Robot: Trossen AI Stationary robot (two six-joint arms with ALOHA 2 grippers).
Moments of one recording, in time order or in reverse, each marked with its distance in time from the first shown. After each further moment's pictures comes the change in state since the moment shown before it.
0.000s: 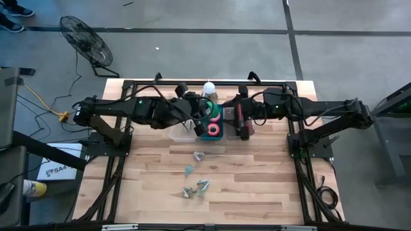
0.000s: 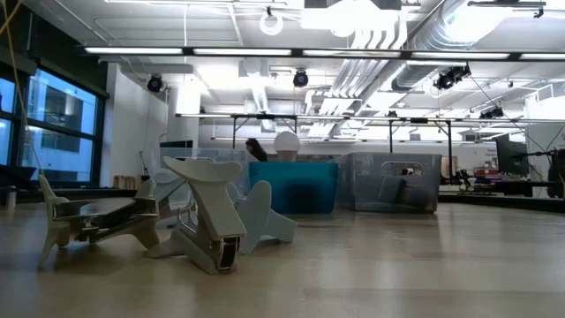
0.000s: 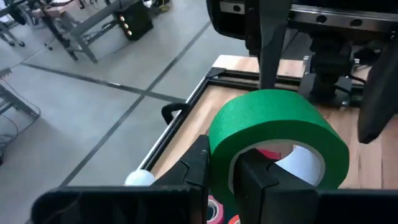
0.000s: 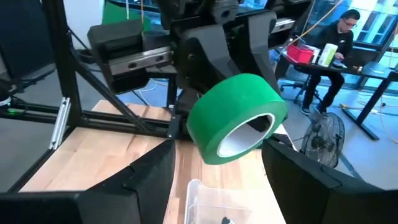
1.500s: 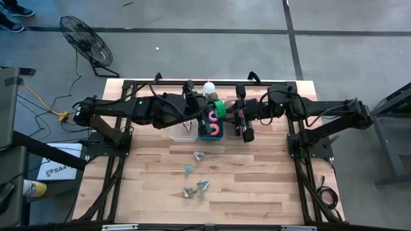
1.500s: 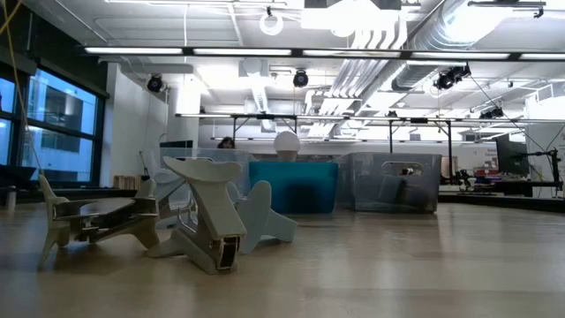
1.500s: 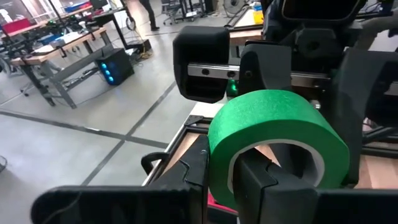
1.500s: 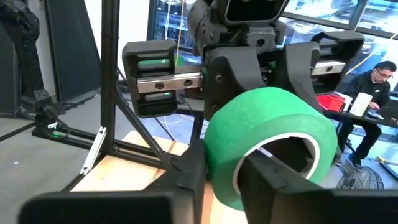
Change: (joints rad) left arm 0.000 0.000 0.001 0.246 0.086 0.158; right arm 0.000 0.002 0.000 0.151 -0.173 -0.042
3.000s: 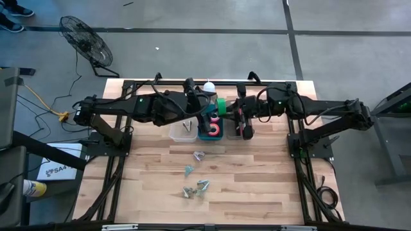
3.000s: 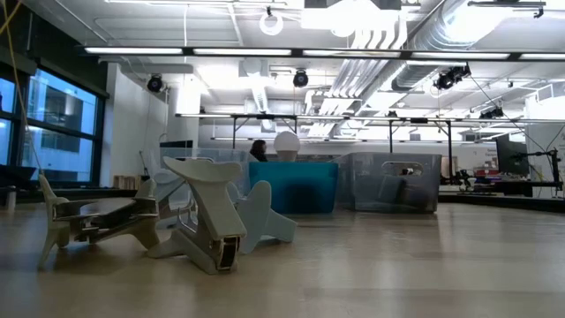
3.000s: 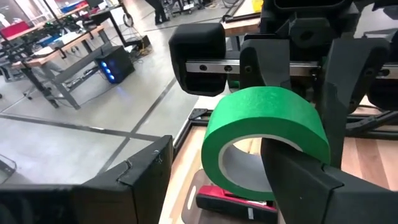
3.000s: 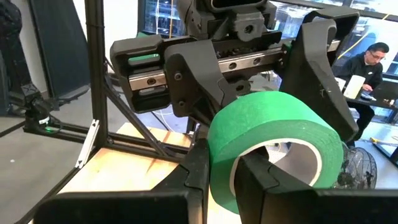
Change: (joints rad) left arm 0.002 0.000 -0.001 -0.035 0.046 0.037; right arm -0.063 -0.001 0.000 -0.051 0.013 0.028
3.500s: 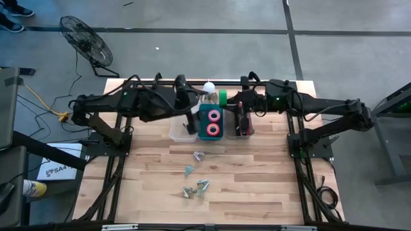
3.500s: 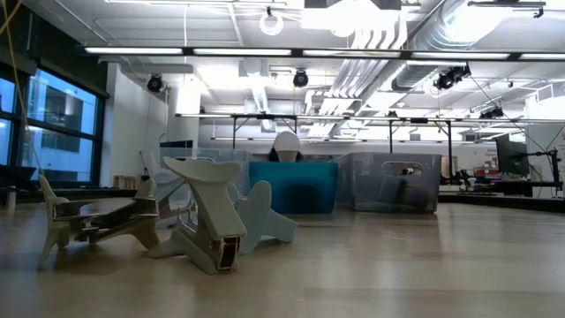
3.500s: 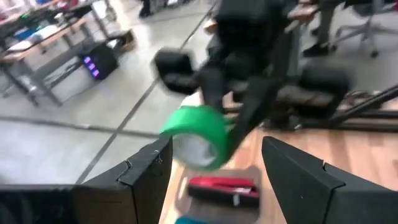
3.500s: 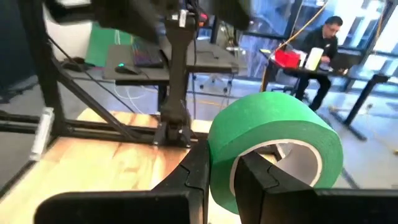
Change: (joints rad) left arm -0.004 -0.026 0.144 -0.214 0.027 -0.041; right arm -0.042 -0.008 -0.001 -0.073 0.104 0.011
